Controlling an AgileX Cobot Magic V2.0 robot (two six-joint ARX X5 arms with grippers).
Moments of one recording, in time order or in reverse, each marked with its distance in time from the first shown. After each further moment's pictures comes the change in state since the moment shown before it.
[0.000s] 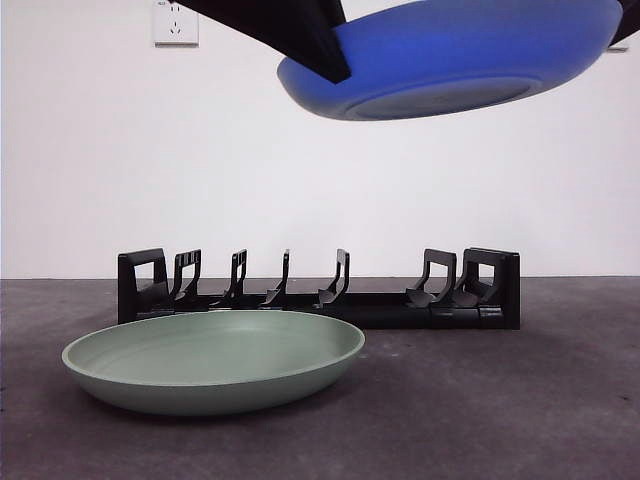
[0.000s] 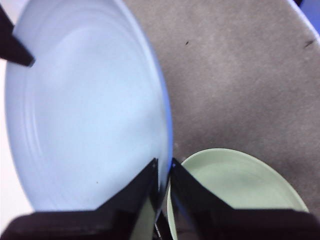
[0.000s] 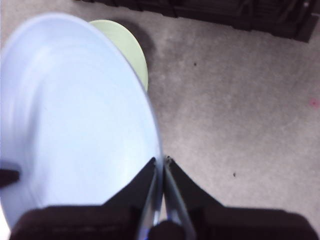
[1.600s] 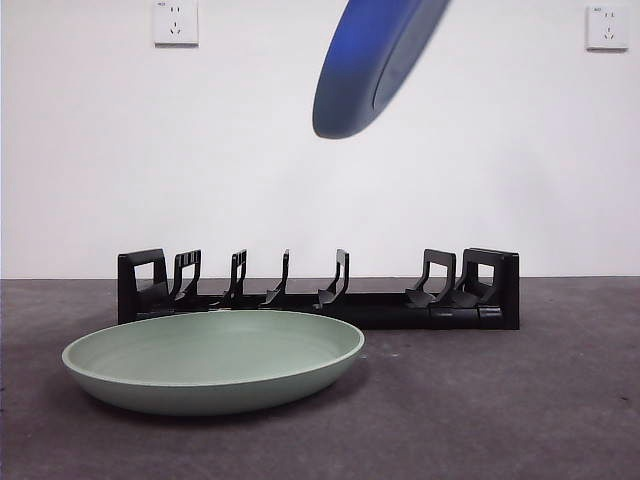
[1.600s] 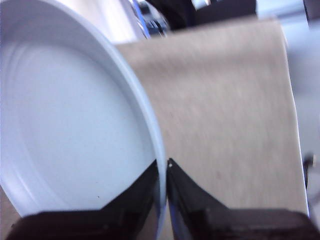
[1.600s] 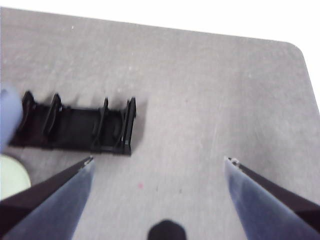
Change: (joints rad) left arm 0.175 0.000 0.000 0.355 0.340 -0.751; right arm -0.006 -0.238 0.394 -0.045 0.573 0.030
